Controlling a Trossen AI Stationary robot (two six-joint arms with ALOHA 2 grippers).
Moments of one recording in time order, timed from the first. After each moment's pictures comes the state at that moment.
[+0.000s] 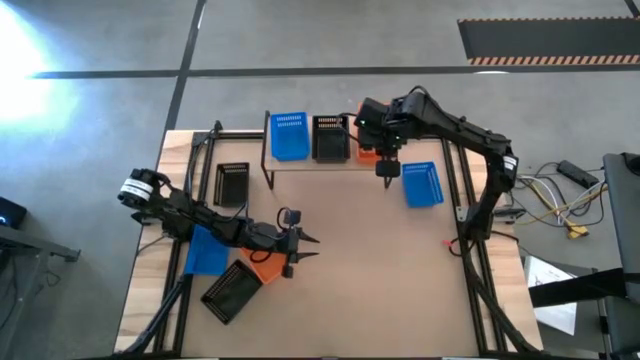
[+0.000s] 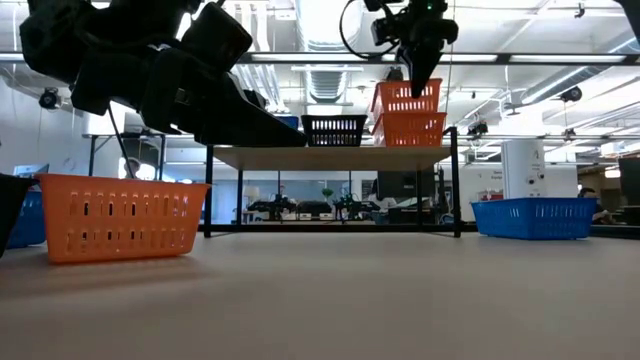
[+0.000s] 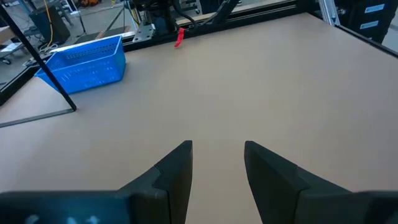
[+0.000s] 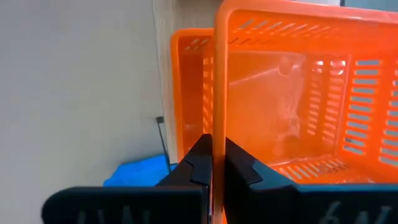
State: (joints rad) left arm -0.25 1.61 0.56 0.76 -0.20 0.11; right arm -0.39 1.78 1.97 -1.53 0.18 -0.38
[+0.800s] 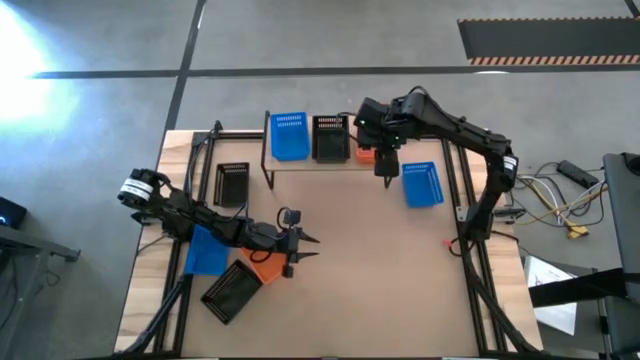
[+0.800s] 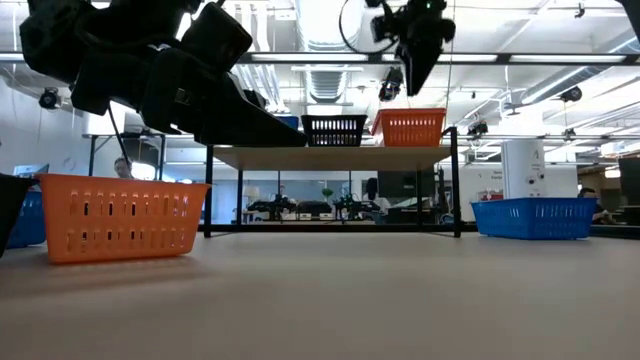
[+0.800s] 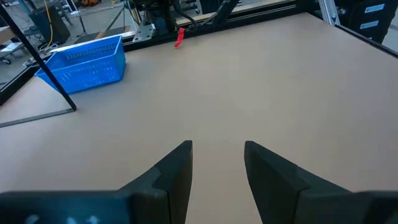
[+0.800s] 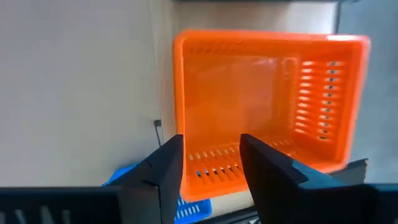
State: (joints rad) left arm -0.25 1.61 0.56 0.76 -0.20 0.11; right arm -0.38 1.78 1.98 -1.51 0.19 -0.37
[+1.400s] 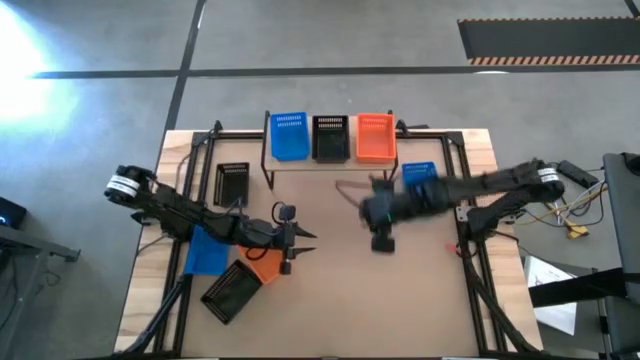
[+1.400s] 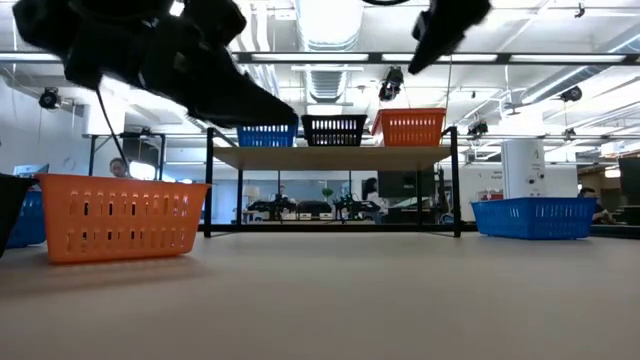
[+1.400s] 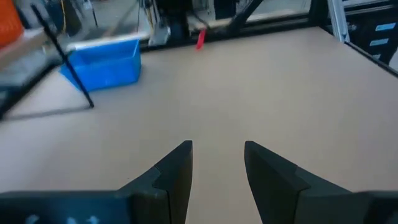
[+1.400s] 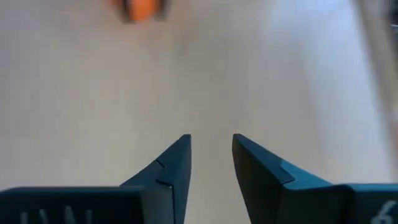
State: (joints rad) left arm -0.25 1.47 0.57 0.60 -0.24 0.04; right arm 0.17 1.44 1.29 -0.82 0.16 0.14
